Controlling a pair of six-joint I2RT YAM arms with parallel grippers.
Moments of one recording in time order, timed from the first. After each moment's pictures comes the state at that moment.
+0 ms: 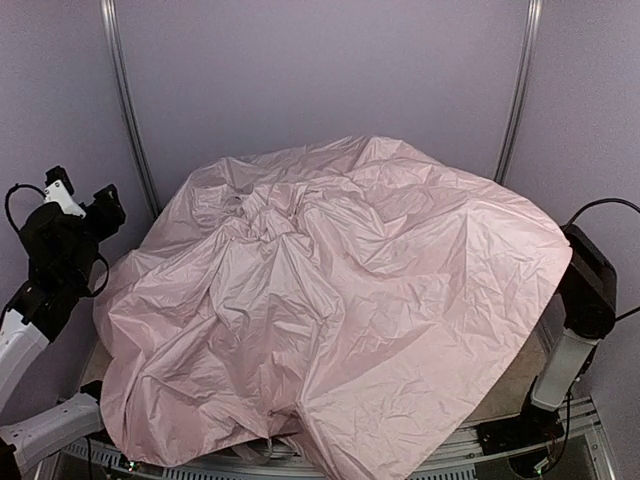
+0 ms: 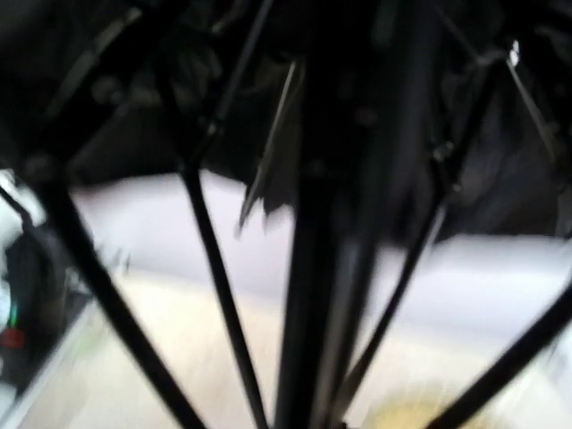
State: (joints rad) left arm -0.25 0.66 0.74 0.00 -0.56 -0.25; right arm 0.89 1.70 1.08 0.75 -0.72 -0.21
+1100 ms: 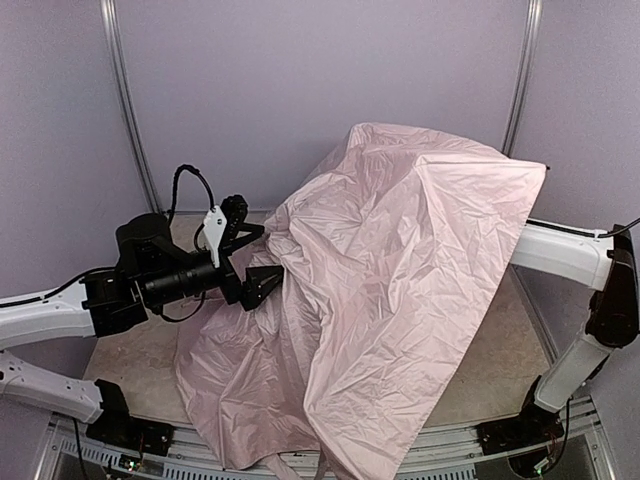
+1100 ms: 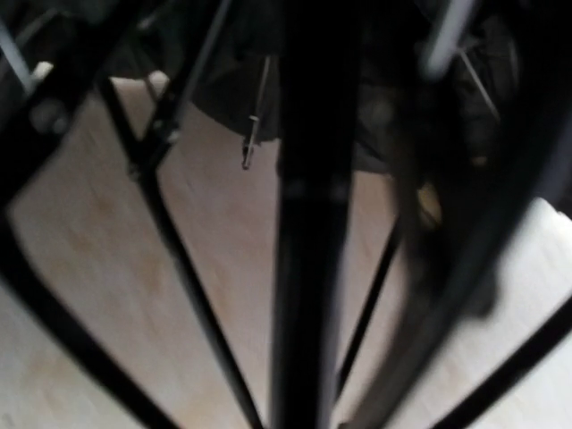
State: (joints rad) left arm -0.93 1.05 0.76 0.21 0.07 0.12; right arm 0.88 1.62 1.37 -0.36 -0.37 -0.62
